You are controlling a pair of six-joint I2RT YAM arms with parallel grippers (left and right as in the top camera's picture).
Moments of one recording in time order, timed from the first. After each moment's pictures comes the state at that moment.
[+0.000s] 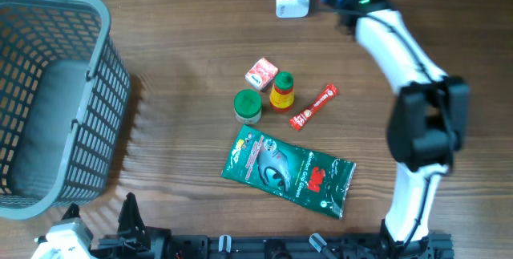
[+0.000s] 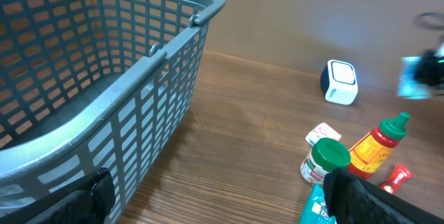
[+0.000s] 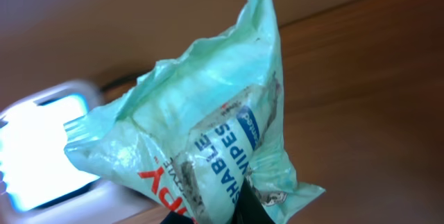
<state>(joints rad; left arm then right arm) -0.14 0.01 0.98 -1.24 -0.24 -0.24 0.17 2.15 1.81 -0.40 0.36 0.42</state>
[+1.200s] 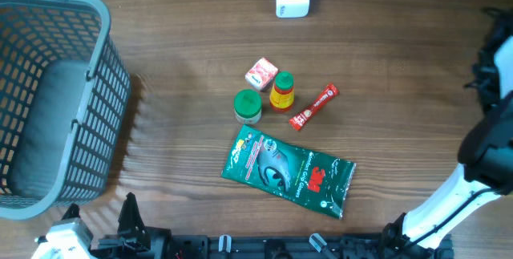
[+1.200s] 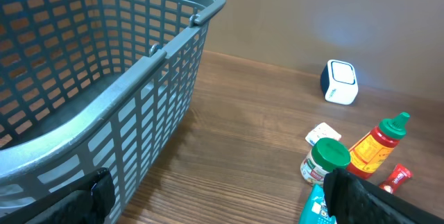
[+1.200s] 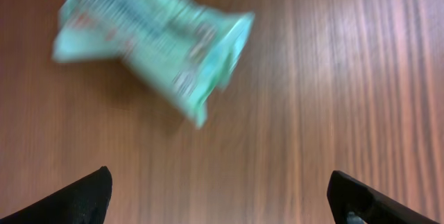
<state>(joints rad) -0.14 0.01 0.98 -1.24 -0.24 -0.24 -0.43 2.08 1.64 -1.04 0.54 1.08</state>
